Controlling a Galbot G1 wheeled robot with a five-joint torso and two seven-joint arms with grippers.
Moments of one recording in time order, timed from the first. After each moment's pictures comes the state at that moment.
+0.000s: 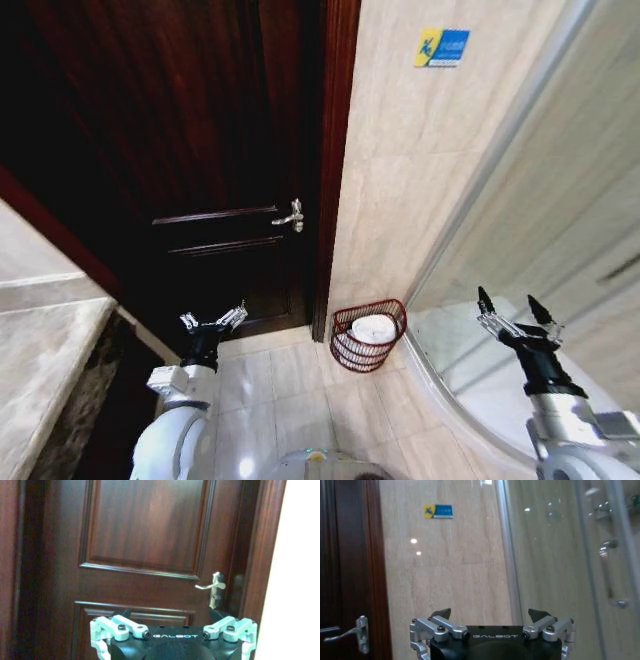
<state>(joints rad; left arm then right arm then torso) 1.72 -1.50 -0.64 -2.38 -0.24 0.08 -0.08 -1.80 1.43 1.04 2.42 0.60 -0.01 -0.14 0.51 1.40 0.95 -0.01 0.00</state>
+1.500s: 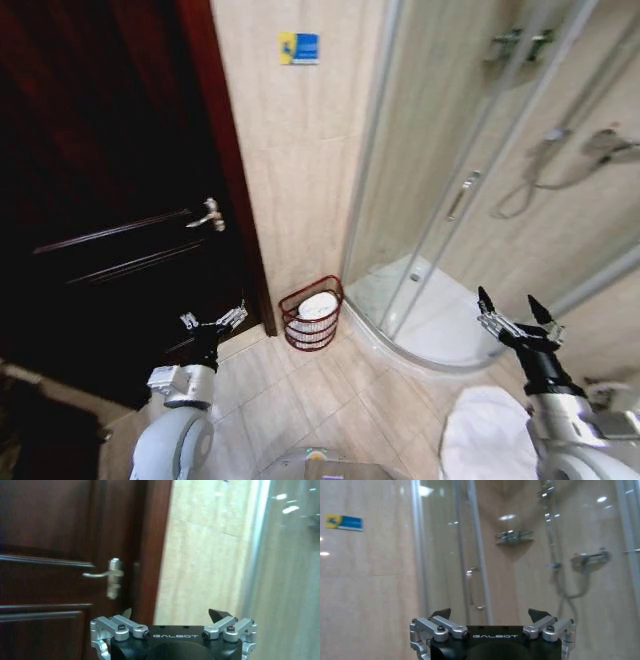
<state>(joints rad) 1.72 -1.50 -0.64 -2.38 -0.24 0.08 -0.08 -1.80 1.43 1.04 2.42 0.60 -0.01 -0.14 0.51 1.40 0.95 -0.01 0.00</state>
